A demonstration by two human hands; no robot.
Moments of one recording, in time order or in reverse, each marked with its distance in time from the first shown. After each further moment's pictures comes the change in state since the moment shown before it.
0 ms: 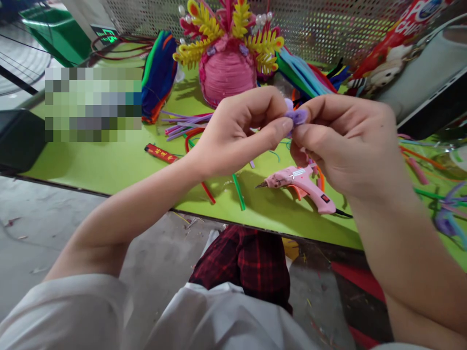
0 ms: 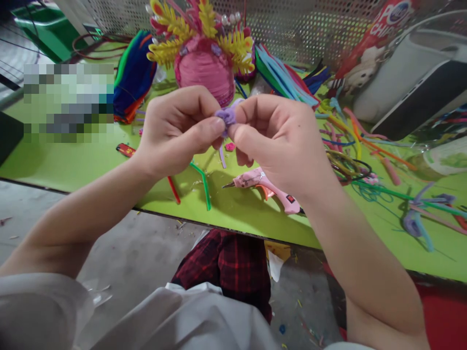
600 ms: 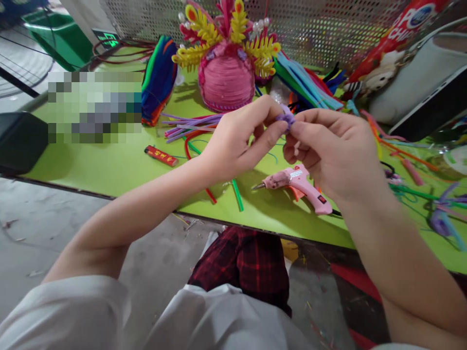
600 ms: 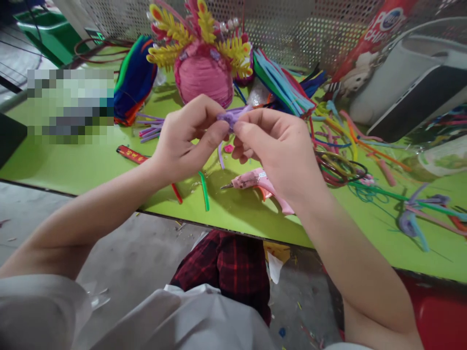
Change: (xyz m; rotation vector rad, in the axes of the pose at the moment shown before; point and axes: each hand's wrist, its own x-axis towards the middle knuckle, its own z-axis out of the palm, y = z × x) left_hand -0.004 -0.003 0.007 0.359 0.062 -0.084; right_hand -0.006 0.012 -0.001 0.095 0.127 0.094
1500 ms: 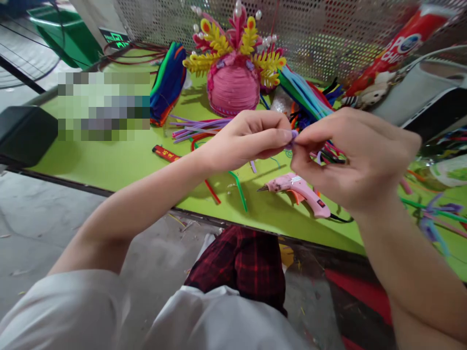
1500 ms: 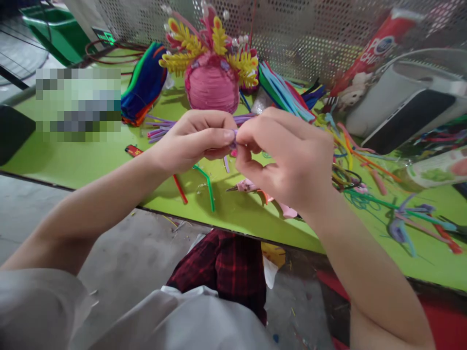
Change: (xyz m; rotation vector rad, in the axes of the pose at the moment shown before) left_hand 0.010 0.007 -0.012 -0.649 -0.253 -0.324; right_hand -0.006 -0.021 -0.014 -1.032 -0.120 -0.823
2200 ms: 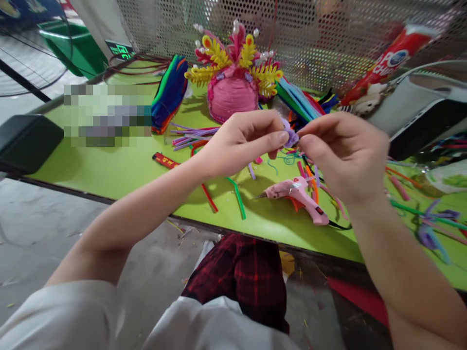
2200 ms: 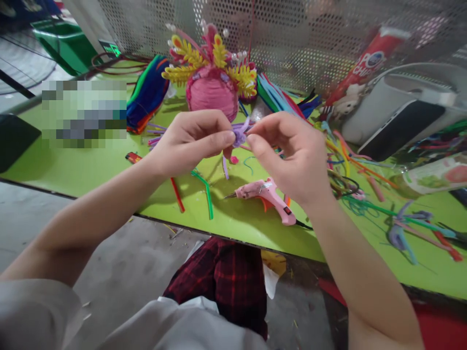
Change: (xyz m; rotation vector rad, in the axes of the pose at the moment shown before) left_hand 0.002 0.003 -0.007 0.193 0.084 0.175; right_hand -0.003 0.016 0.016 0.558 0.136 0.438
